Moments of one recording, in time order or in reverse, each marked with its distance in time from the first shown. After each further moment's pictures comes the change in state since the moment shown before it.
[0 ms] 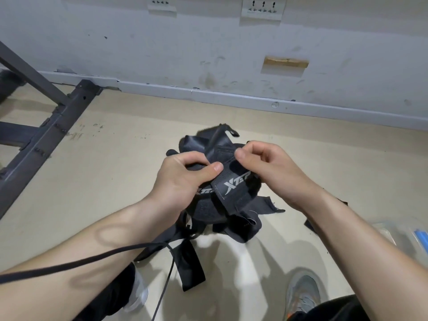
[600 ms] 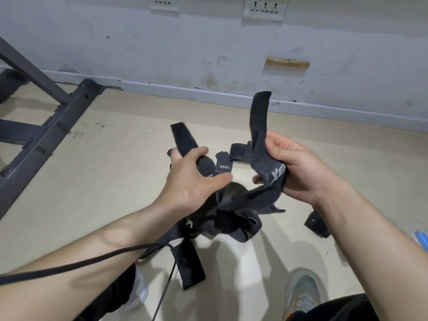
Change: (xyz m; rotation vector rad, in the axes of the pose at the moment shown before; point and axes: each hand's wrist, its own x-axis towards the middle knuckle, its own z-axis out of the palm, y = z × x) left_hand 0.000 -0.005 0.006 0.441 0.004 0.030; right_hand -0.005 -0.008 -0.018 0.540 -0.075 0.088
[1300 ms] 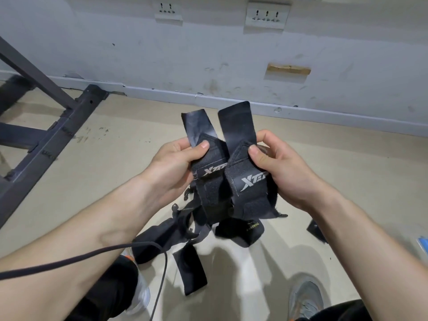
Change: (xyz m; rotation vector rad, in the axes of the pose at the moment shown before) left_hand 0.030 0.009 -0.030 -0.929 -0.184 -0.103; right_hand 0.009 0.011 0.011 -0.339 0.051 -0.156
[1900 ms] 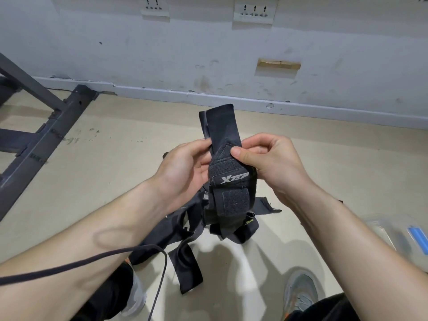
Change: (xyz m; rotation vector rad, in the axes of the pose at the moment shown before) left_hand -0.005 -0.012 0.032 0.015 -0.169 -0.067; right_hand 0.002 0.000 0.001 -0.106 0.327 0.072
